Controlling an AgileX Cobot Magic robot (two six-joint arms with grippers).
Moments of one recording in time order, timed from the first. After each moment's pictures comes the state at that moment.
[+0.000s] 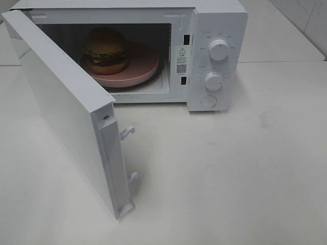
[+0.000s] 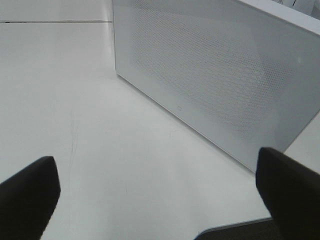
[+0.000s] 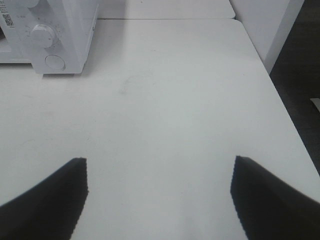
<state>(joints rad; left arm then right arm) -0.03 0.00 -0.51 -0.22 1.08 0.08 0.10 0.00 -0.51 -0.10 1.01 0.12</state>
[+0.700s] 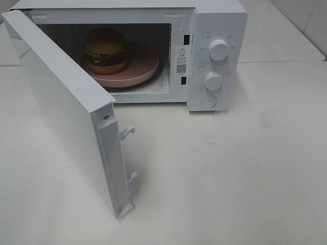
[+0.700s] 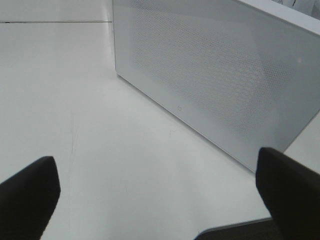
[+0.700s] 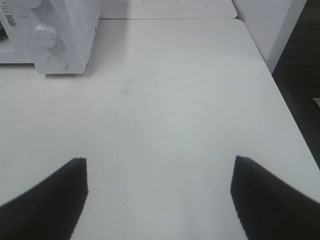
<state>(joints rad) -0.03 0.00 -0.51 -0.22 1.08 0.08 0.10 0.00 -0.51 -0.09 1.01 0.12</state>
